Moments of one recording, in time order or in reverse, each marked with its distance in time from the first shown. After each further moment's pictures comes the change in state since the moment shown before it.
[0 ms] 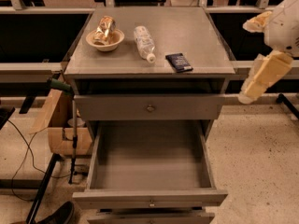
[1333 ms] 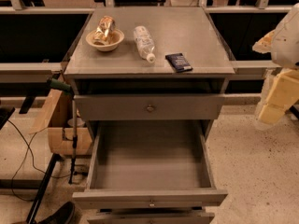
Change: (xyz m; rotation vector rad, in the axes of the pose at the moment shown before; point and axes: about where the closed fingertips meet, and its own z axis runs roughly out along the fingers) arm 0.015 0.056 -0.018 -0.112 0.208 0.052
